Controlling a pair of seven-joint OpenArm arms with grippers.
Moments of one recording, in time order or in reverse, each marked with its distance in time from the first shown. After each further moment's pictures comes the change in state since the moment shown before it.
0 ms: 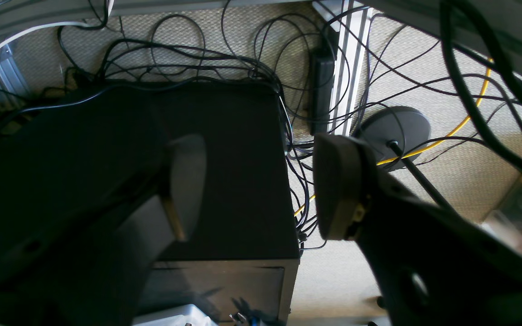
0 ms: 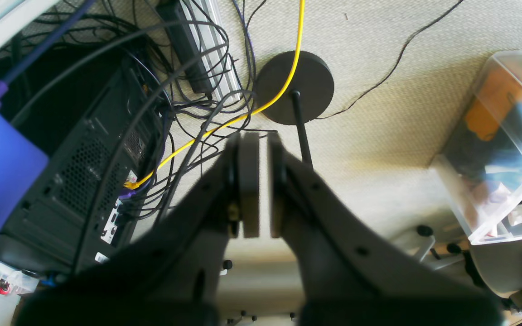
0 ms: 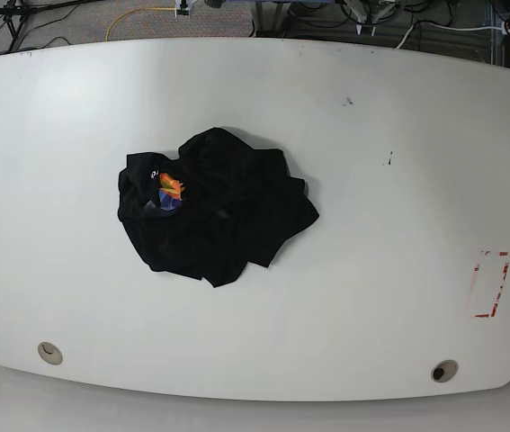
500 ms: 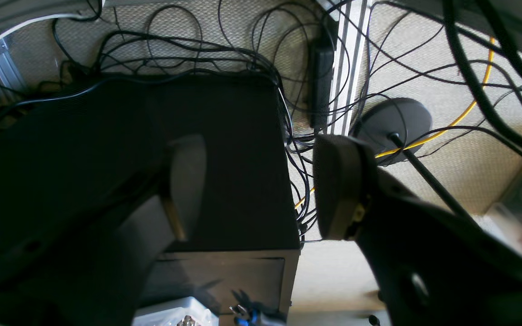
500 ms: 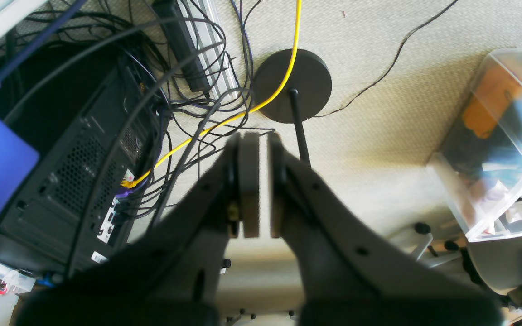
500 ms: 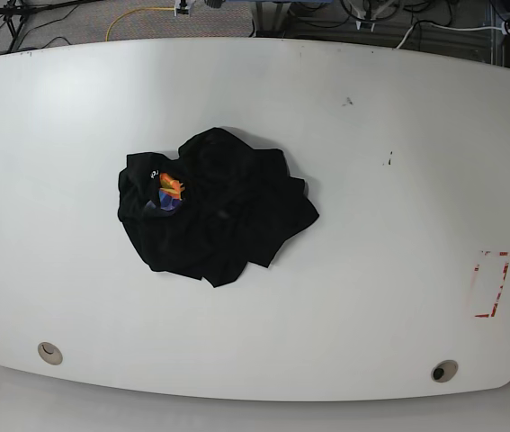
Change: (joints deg) left arm 0.9 0.0 0.0 0.3 0.4 0.0 0.0; right arm 0.0 0.0 -0.1 -0.2 0.0 -0.4 0.0
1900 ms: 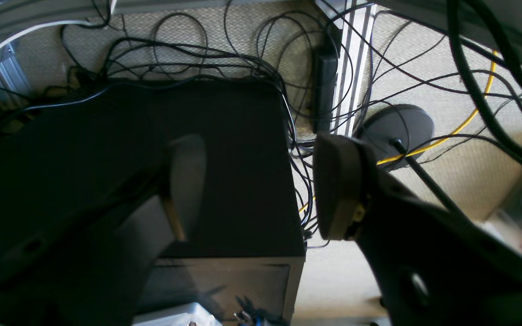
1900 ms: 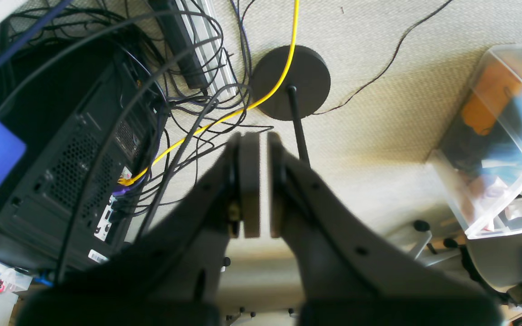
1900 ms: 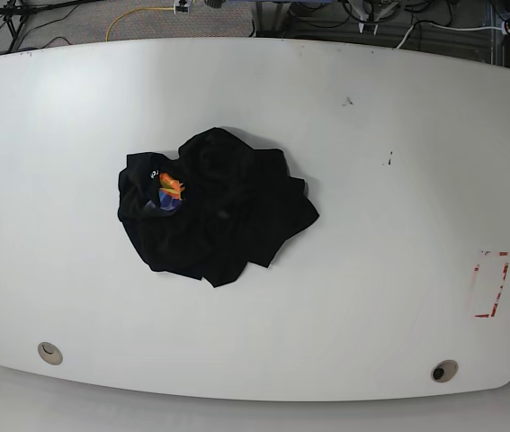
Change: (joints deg) left arm -0.5 -0.5 -0.4 0.3 0.0 -0.2 -0.1; right arm -0.6 0.1 0.0 -0.1 0.0 0.1 0.2
